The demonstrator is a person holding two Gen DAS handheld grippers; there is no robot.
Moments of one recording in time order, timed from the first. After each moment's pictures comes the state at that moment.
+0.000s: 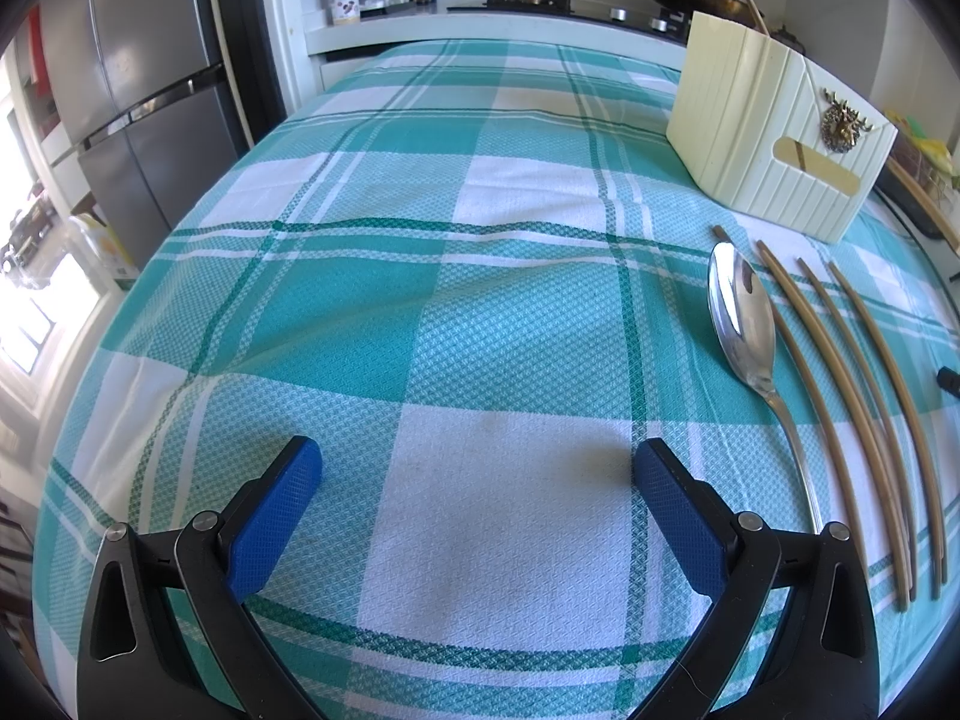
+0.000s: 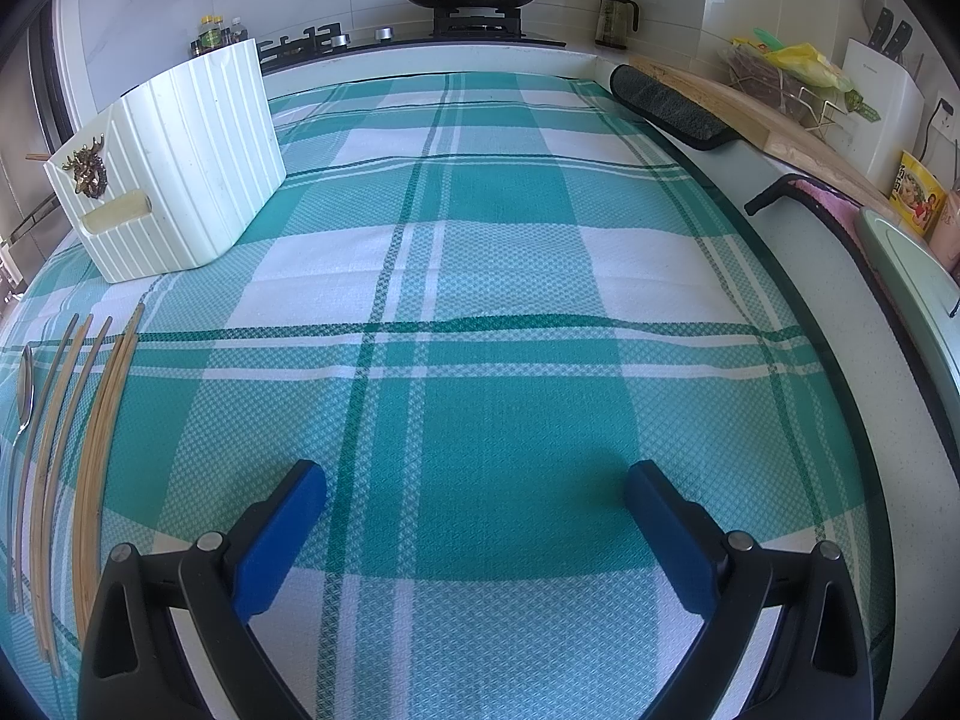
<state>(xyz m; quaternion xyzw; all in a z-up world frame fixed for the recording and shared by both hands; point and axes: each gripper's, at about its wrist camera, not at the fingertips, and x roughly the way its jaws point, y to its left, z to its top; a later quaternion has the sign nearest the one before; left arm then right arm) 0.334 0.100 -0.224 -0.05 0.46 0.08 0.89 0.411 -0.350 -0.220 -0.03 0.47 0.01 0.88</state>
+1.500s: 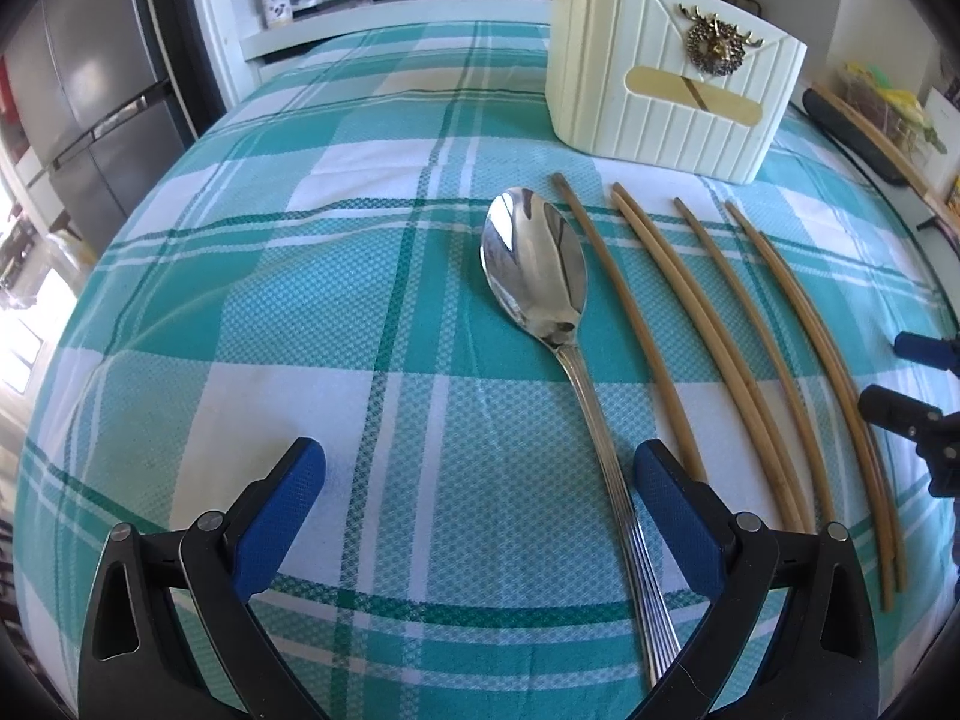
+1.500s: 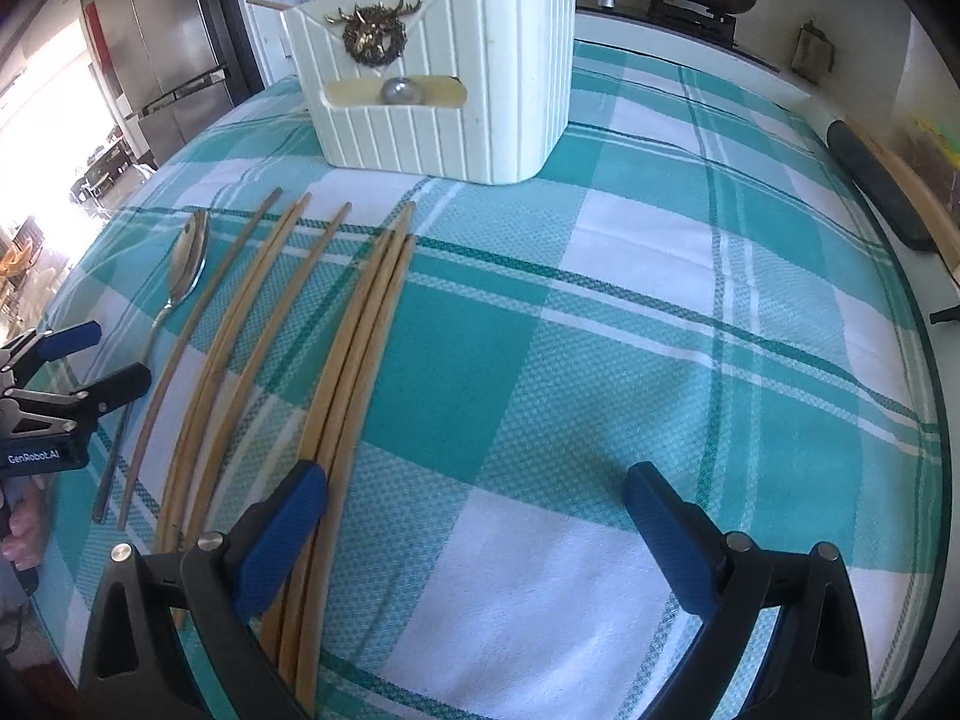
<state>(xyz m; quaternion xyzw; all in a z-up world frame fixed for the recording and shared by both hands) 0.335 0.008 -0.217 -0.03 0.48 0.04 0.88 0.388 -0.244 -0.213 -0.10 0.51 0.19 0.84</state>
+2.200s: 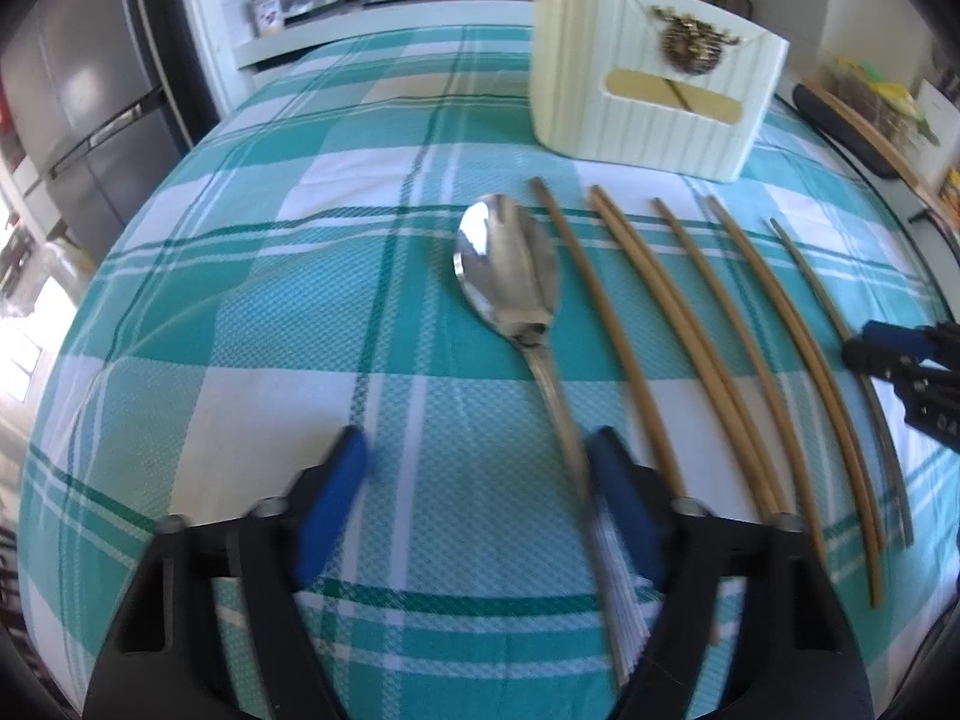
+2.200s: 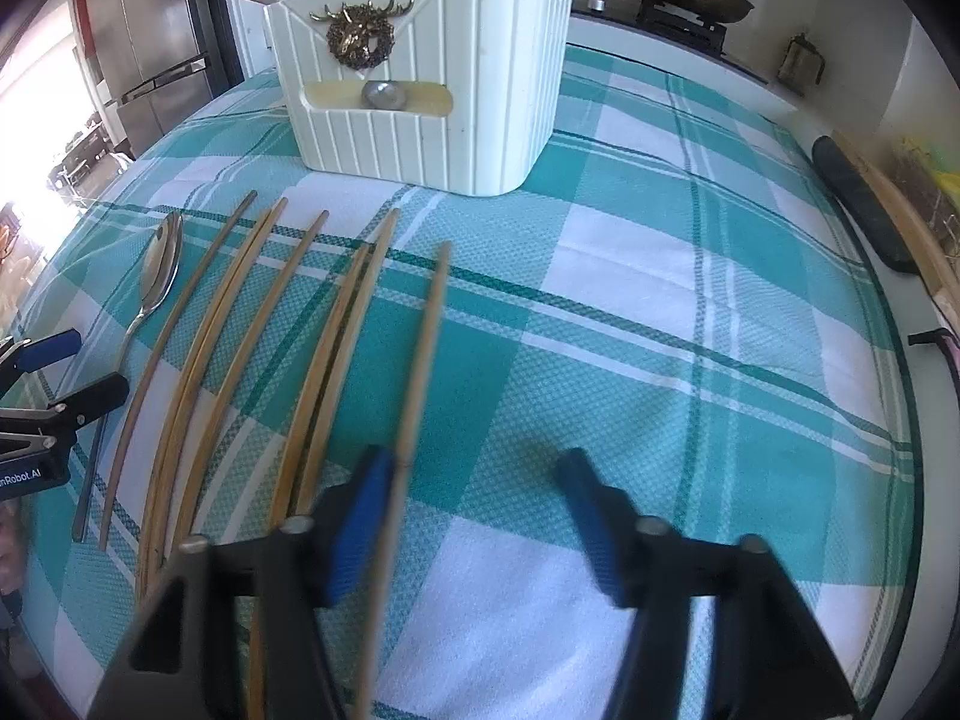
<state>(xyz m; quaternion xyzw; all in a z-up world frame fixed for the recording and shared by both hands) 0.329 -0.003 -0.209 -0.02 0.48 0.03 0.88 0.391 -0.238 -0.208 -0.12 0.50 0.16 0.84</state>
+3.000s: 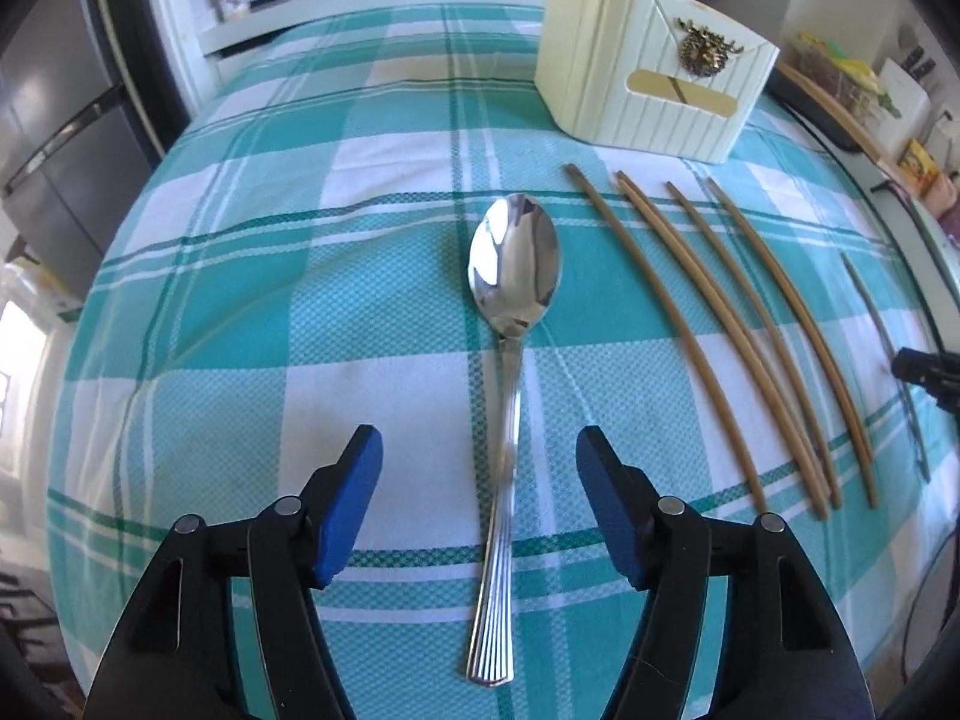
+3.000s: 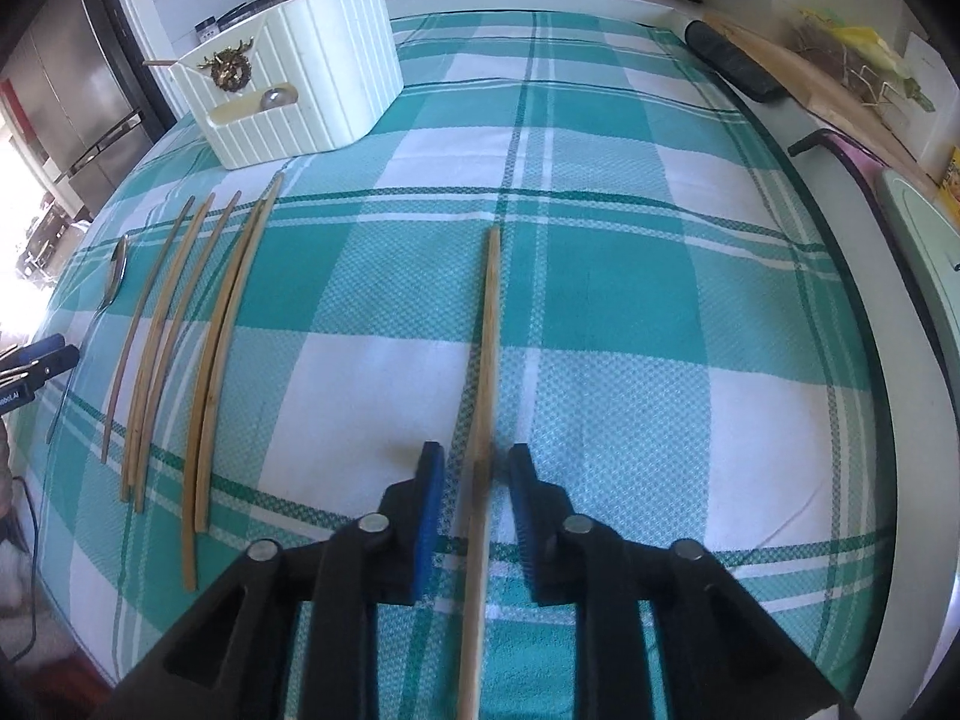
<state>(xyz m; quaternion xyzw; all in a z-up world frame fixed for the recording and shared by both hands) 0.331 0.053 -0.196 -0.01 0.52 -0.04 0.85 0.344 -0.331 -0.199 -0.03 0.55 0.10 0.83</state>
